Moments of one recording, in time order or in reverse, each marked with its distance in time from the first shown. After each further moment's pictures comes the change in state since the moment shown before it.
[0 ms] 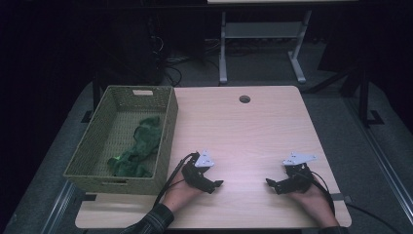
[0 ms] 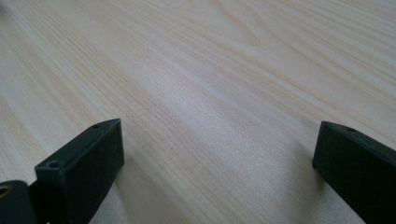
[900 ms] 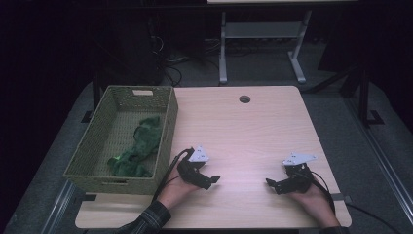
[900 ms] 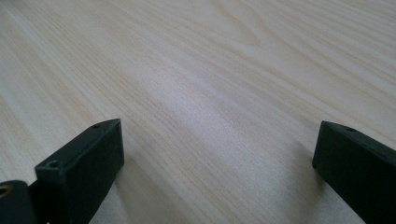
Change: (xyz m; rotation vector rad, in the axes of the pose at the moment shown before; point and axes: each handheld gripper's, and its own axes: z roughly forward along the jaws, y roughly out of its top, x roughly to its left) left arm 0.011 0.005 -0.018 -0.018 0.003 -0.036; right arm 0.000 0.000 0.000 0.003 0.001 0.006
